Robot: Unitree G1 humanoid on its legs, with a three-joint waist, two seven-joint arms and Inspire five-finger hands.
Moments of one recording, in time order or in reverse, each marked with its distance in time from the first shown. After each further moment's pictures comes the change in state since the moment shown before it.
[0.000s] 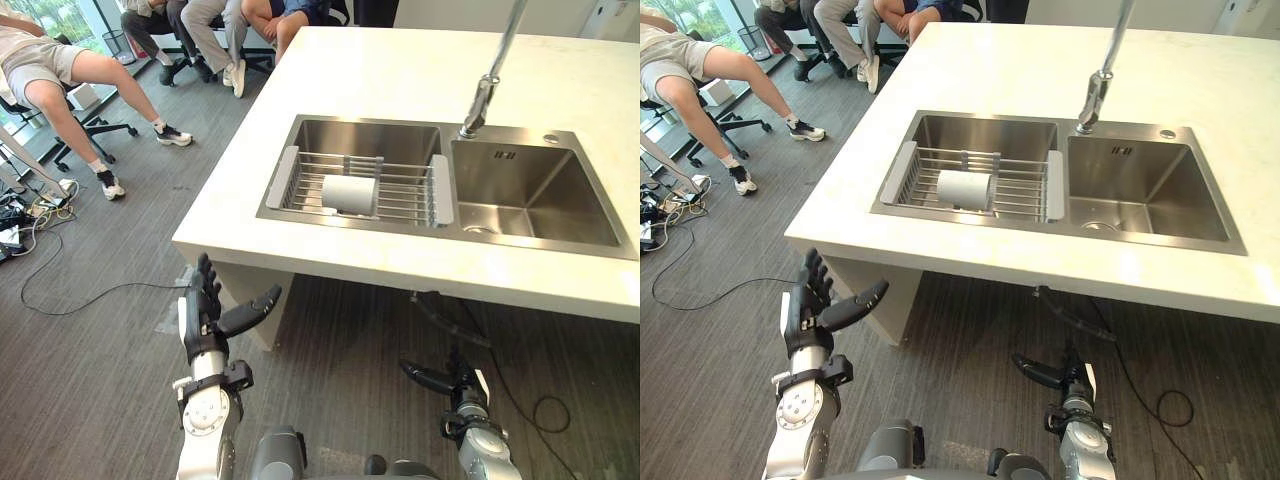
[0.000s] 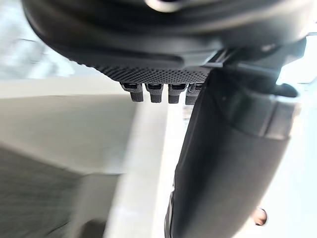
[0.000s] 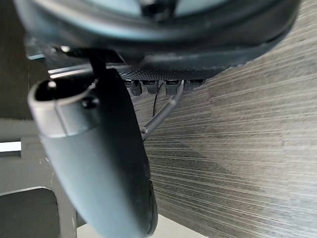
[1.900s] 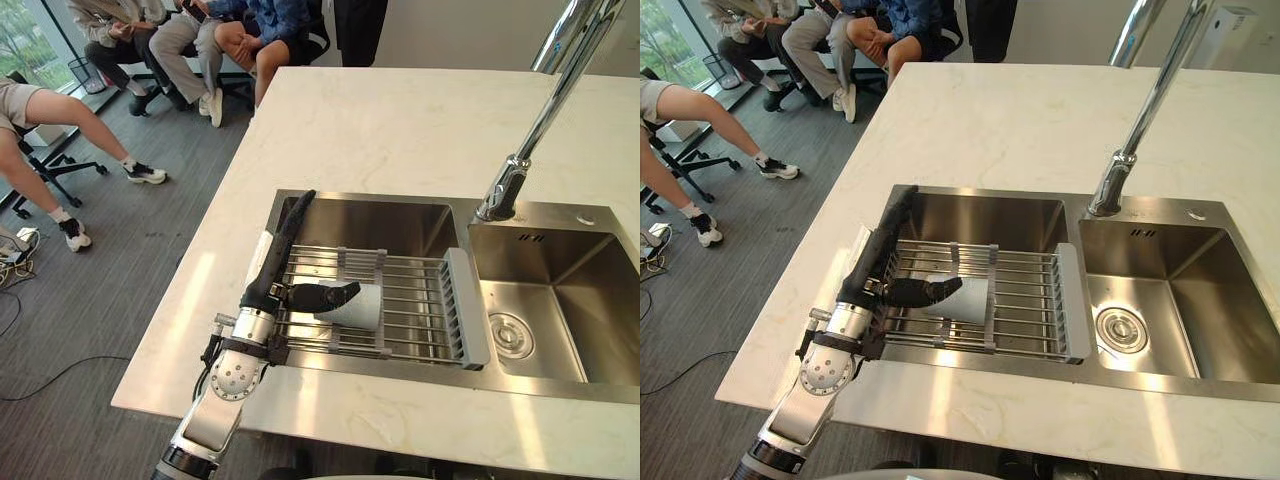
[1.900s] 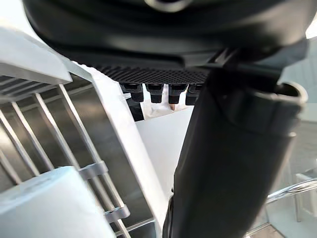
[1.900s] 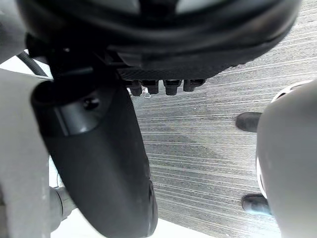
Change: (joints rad) left arm -0.194 0.339 -0.345 0.030 0.188 -0.032 -0.114; right arm 0.062 0.009 0.118 0.224 -0.072 0.025 0.047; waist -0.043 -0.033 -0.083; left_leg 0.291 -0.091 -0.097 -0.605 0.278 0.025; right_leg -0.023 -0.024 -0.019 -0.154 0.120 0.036
